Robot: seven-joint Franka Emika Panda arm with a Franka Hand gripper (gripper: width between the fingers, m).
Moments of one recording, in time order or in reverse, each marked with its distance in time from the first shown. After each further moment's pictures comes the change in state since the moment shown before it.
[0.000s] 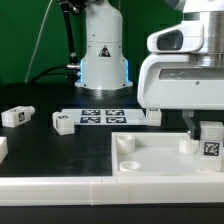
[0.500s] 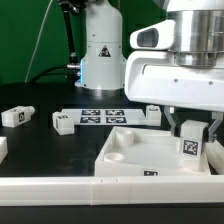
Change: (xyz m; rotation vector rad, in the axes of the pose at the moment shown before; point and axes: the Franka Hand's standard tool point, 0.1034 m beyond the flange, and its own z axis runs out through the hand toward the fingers) arm 0.002 0.026 -0.001 -0.025 0.021 0.356
